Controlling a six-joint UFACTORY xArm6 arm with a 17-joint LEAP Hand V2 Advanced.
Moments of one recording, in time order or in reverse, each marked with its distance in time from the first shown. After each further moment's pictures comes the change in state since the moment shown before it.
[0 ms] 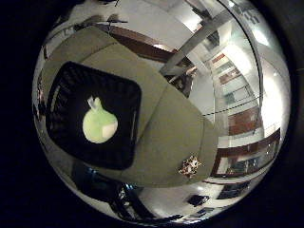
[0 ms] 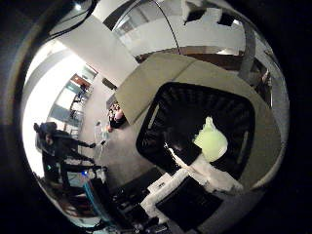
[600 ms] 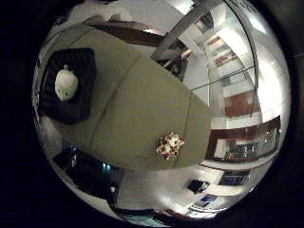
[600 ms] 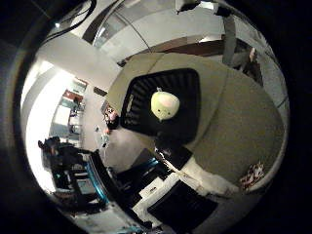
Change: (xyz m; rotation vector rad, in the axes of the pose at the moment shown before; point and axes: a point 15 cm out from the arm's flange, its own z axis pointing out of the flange) arm 0.221 0.174 -0.079 -0.182 0.098 0.175
